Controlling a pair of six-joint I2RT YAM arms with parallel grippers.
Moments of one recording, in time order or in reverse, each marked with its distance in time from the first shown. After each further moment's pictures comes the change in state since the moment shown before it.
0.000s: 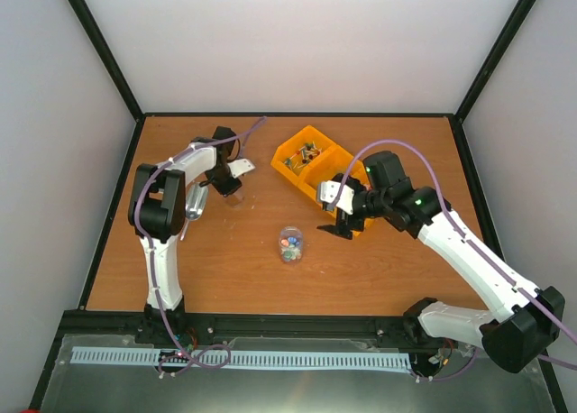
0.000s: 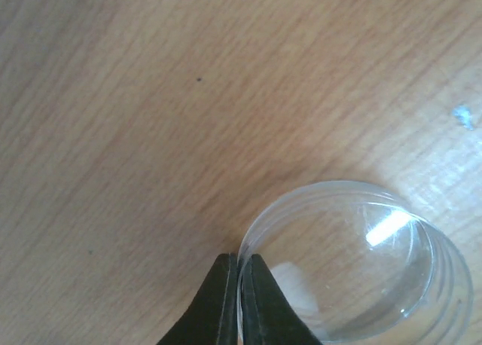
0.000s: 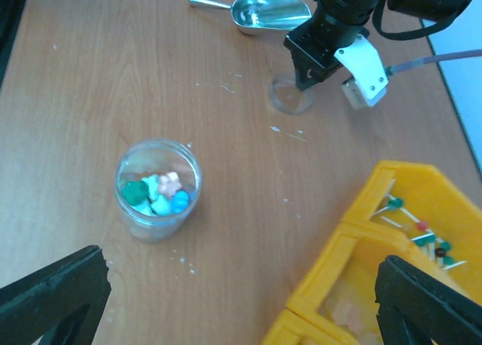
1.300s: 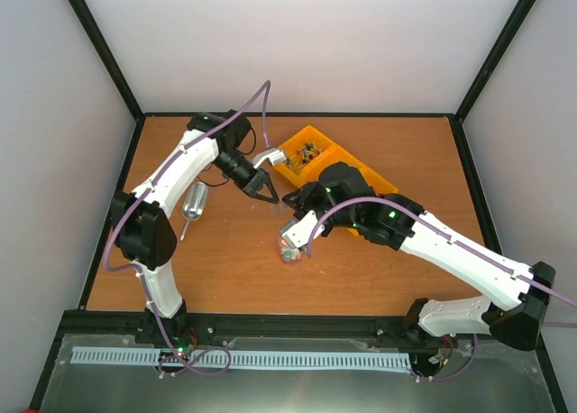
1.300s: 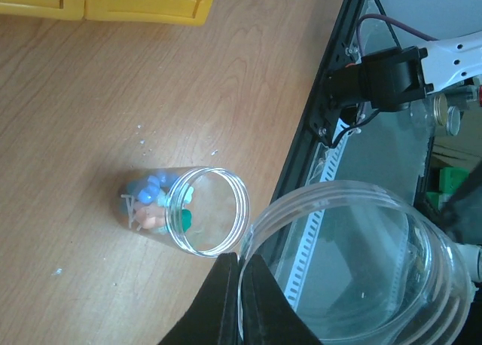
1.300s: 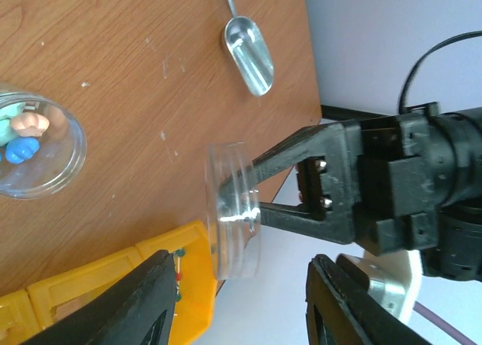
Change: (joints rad) left arm -0.193 -0.259 0.238 -0.635 0.861 -0.158; right arm 0.396 0.061 0.166 0.074 0.453 -0.792
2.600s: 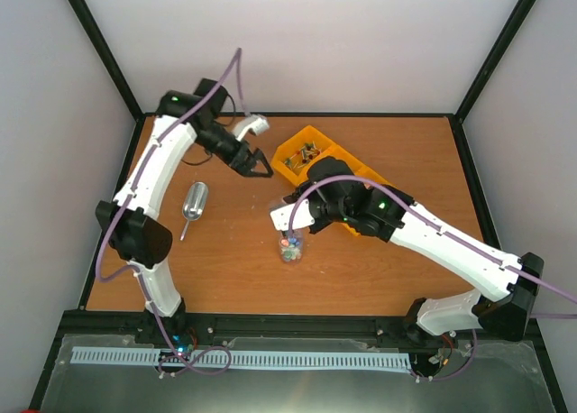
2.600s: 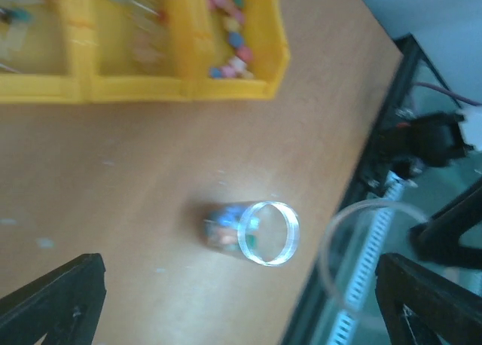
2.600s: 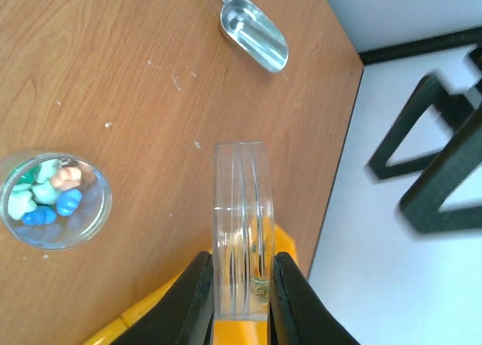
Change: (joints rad) left arm 0.076 -0.004 0.243 -0.051 -0.093 -0.054; right arm 0.017 0.100 0.097 -0.082 0.076 0.346
